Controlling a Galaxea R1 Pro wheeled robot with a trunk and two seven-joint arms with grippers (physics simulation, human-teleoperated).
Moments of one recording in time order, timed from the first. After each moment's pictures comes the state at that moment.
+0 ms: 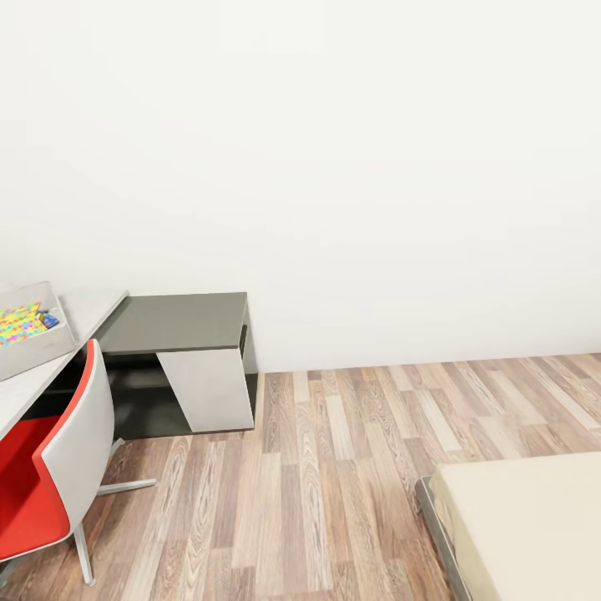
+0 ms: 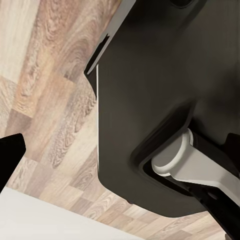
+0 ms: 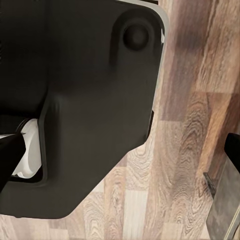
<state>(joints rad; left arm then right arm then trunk) -0.05 0.08 -0.15 -0.12 0.76 0.15 -0.01 -0.11 -0.04 0.41 -0.03 -0.30 -0.10 0.09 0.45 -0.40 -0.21</state>
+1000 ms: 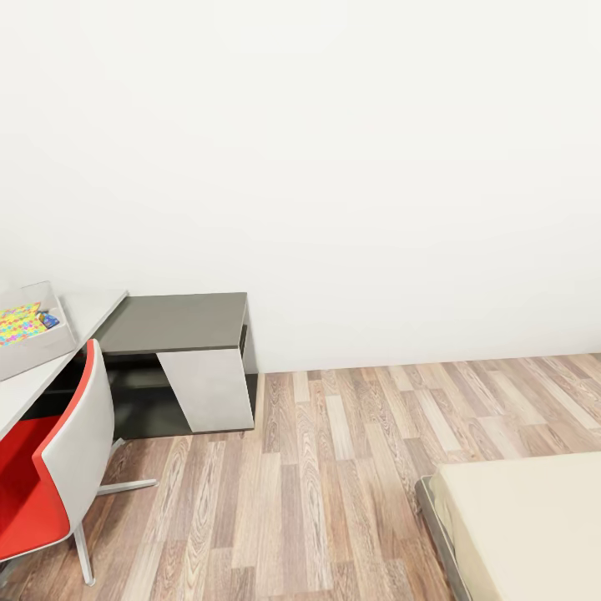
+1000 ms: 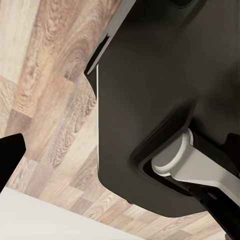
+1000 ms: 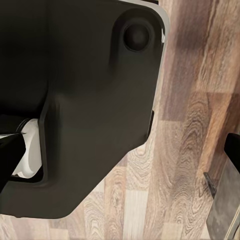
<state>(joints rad) -0.05 0.08 -0.15 -0.12 0.76 0.15 -0.01 -0.11 -0.04 0.41 -0.03 -0.30 -0.10 0.09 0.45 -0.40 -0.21</state>
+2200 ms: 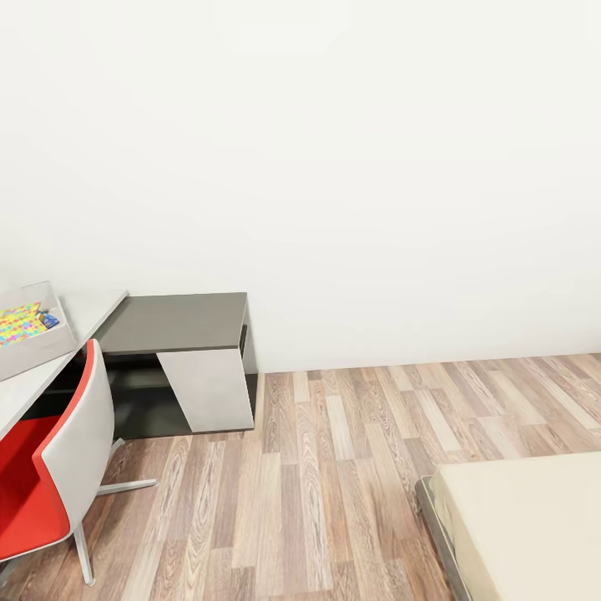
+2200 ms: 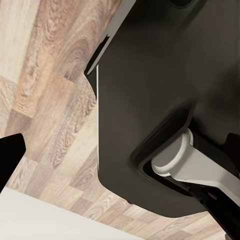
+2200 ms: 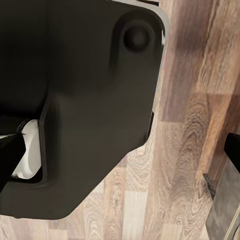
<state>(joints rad) -0.05 0.08 -0.15 -0.12 0.76 0.15 -0.01 -0.11 -0.04 0.41 -0.03 -0.30 -0.10 0.09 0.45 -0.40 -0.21</state>
